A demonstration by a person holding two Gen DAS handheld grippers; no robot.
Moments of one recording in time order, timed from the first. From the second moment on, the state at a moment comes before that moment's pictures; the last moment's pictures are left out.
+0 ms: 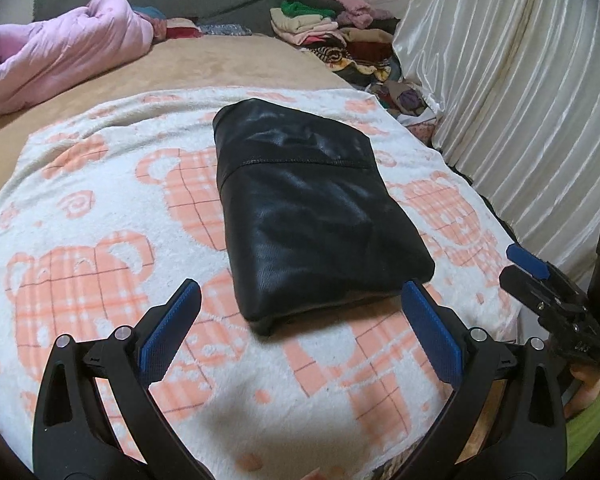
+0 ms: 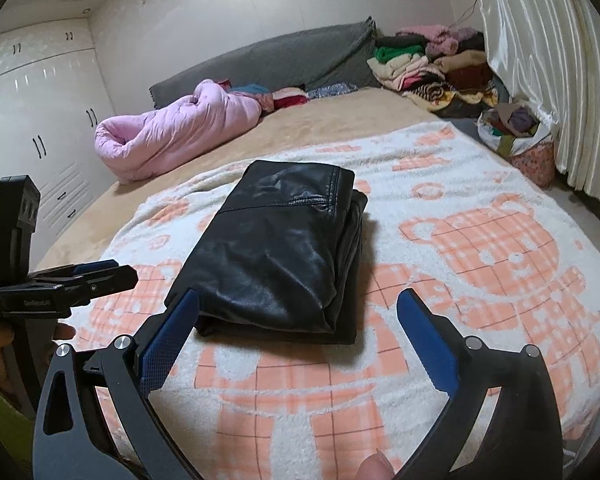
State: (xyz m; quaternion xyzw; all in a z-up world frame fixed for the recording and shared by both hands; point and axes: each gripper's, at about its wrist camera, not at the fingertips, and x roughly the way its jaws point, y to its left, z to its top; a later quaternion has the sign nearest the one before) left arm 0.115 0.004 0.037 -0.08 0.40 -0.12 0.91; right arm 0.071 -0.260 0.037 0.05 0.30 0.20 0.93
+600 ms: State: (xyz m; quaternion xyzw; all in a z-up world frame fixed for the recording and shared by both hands) left arm 0.070 0.024 -0.004 -0.08 0.40 -0.09 0.91; right arm 0.040 -0.240 -0.008 0.02 0.31 0.17 0.93
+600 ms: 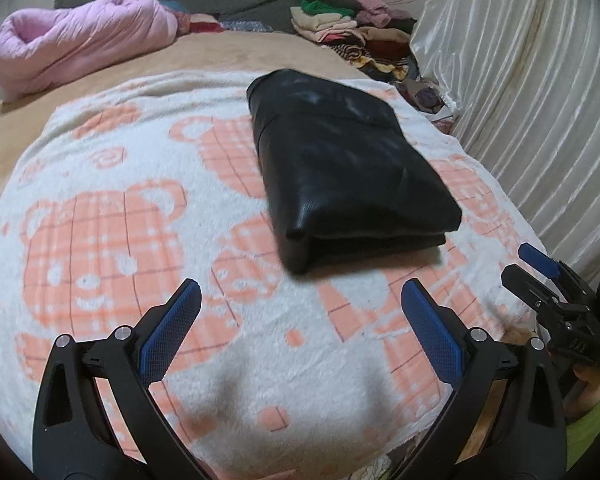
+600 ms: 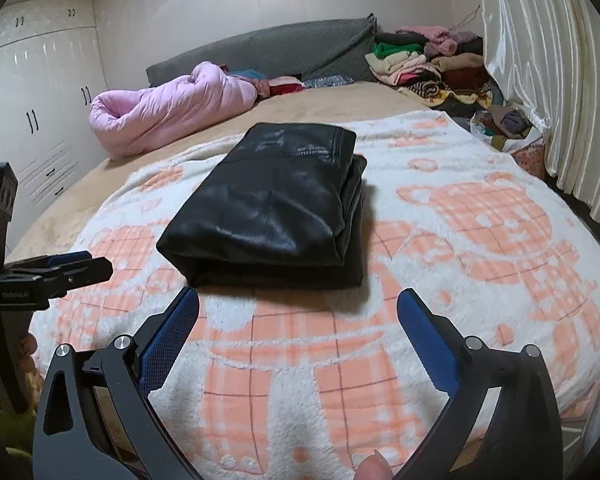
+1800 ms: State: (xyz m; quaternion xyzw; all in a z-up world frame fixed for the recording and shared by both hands) left arm 0.069 0.026 -0.008 -0.08 0.41 -0.07 0.91; right arm 0.042 -0.238 -0.014 0.02 0.32 0.18 0.93
